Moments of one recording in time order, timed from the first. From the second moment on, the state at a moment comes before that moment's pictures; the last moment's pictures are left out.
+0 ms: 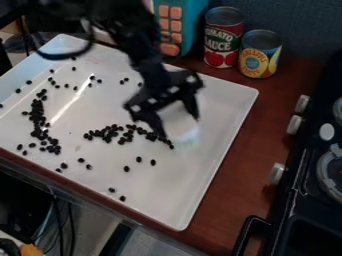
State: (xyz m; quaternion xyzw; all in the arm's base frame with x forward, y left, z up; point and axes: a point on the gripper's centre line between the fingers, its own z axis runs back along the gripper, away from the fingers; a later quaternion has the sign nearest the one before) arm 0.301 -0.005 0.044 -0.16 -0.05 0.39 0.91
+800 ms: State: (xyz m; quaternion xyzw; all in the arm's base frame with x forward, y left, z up) arm 0.323 -0.011 0.021 -0.13 -0.09 0.29 0.94
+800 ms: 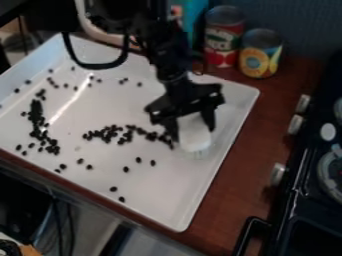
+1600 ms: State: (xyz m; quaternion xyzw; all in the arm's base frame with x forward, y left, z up) arm 0.298 0.039 0.009 -0.12 -0.12 0.30 0.94
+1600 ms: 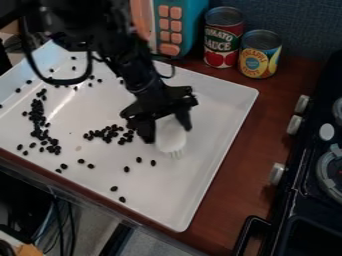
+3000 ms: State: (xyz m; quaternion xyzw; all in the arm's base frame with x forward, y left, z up) arm 0.226 0.187 0.010 -0.03 -0.10 0.34 0.93
